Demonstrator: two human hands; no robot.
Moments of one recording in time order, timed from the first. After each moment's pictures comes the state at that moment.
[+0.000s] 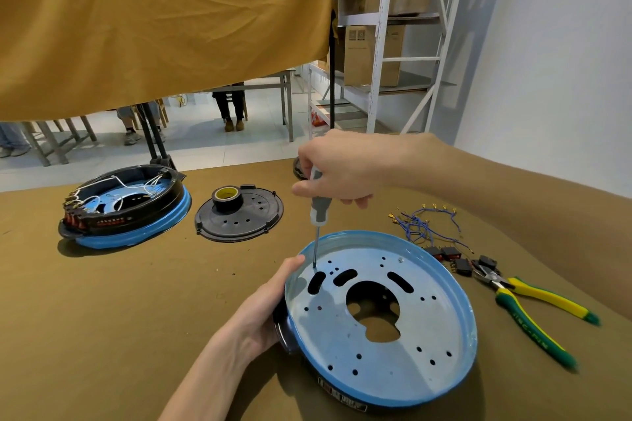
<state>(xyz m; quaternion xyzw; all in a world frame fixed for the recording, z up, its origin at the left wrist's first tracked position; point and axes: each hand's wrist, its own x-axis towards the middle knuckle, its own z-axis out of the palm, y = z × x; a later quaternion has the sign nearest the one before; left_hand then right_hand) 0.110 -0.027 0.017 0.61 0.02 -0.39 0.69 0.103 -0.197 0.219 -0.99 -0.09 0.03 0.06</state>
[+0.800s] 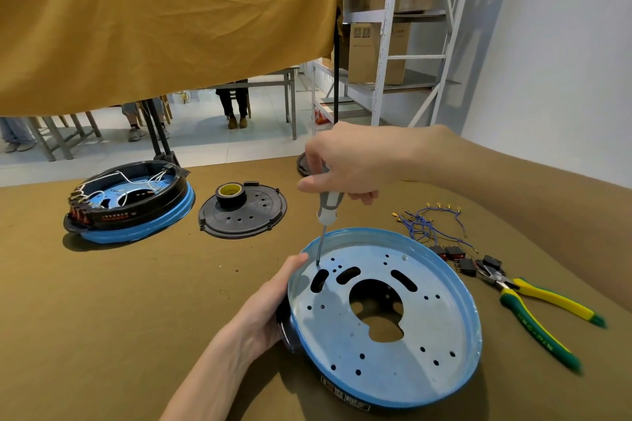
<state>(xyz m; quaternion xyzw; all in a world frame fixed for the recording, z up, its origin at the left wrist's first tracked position) 0.111 -0.026 0.011 0.60 -0.01 -0.39 0.70 0.102 -0.200 0.221 -0.99 -0.10 0.03 0.05</state>
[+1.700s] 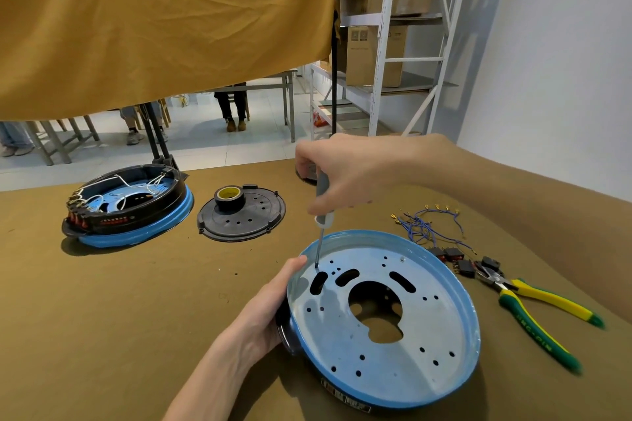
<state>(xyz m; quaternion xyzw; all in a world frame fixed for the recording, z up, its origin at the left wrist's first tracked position) 0.110 -0.027 0.012 0.61 -0.01 -0.38 0.70 0.097 -0.199 0.218 -0.99 -0.12 0.03 0.07</state>
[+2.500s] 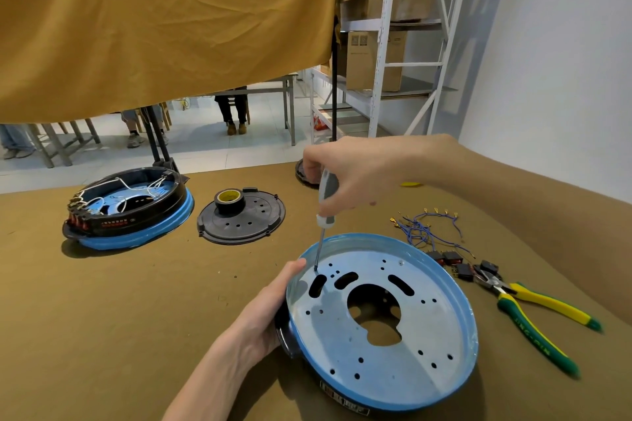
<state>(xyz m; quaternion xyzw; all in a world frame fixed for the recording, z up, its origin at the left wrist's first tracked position) 0.107 -0.027 0.017 0.62 0.00 -0.38 0.69 0.093 -0.205 0.222 -0.99 -0.10 0.05 0.06</state>
